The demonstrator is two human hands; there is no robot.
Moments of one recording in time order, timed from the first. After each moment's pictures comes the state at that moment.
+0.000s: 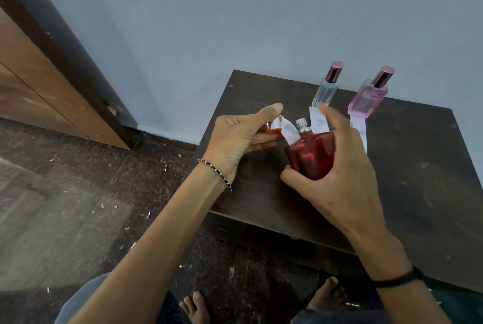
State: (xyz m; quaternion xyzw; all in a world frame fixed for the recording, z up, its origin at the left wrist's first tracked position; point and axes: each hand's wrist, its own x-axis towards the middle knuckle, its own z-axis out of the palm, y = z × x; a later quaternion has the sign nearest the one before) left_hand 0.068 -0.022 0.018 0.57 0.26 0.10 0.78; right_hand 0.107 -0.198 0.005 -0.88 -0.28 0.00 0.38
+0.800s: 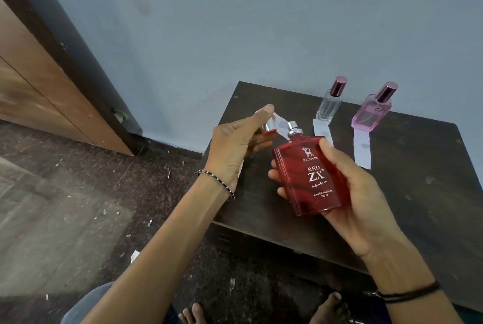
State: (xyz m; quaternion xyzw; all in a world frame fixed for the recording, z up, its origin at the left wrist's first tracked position) left_hand 0.075 -0.015 0.012 0.52 0.30 0.17 0.78; right_hand 0.112 -0.199 0.020 -0.46 -0.08 0.44 0.77
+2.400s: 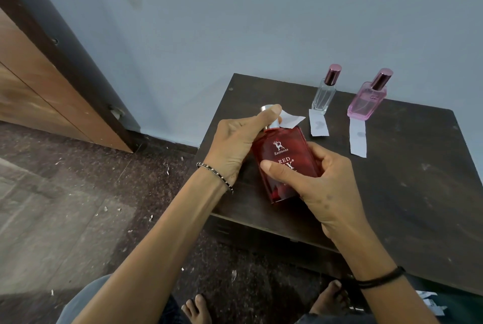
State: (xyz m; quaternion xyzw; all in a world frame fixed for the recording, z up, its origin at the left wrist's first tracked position) left_hand 0.074 -0.020 0.003 0.59 0.25 0.11 0.76; right_hand 0.093 -0.182 0.009 -0.75 -0.14 0.20 0.62
